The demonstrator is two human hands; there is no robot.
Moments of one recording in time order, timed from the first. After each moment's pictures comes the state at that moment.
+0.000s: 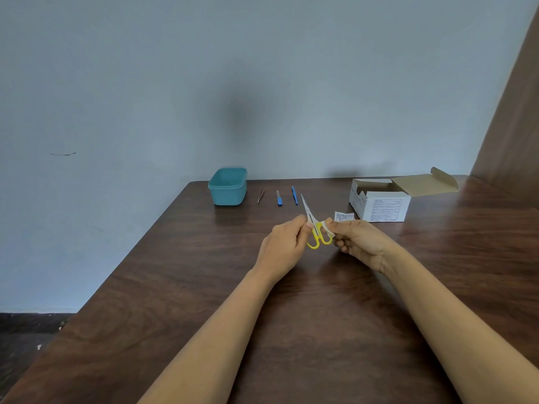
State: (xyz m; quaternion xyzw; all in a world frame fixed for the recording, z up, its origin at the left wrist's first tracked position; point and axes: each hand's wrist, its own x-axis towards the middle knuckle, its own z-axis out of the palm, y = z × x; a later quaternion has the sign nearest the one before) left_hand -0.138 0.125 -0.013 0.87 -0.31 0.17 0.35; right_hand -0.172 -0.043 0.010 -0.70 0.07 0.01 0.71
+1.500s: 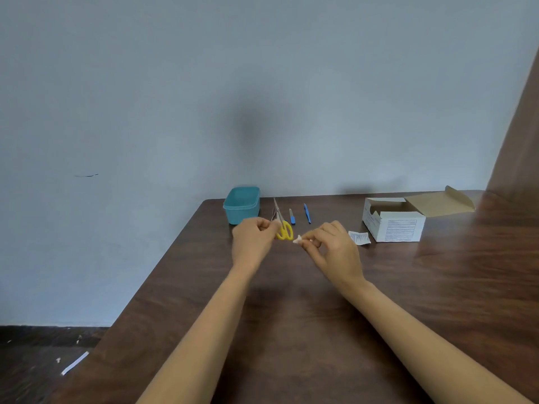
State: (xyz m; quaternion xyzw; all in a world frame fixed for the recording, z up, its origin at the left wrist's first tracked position) left_hand -0.109 0.179 0.038 0.86 -0.03 0.14 0.49; right_hand -0.141 0.013 -0.007 -0.84 -0.14 -0.45 0.25
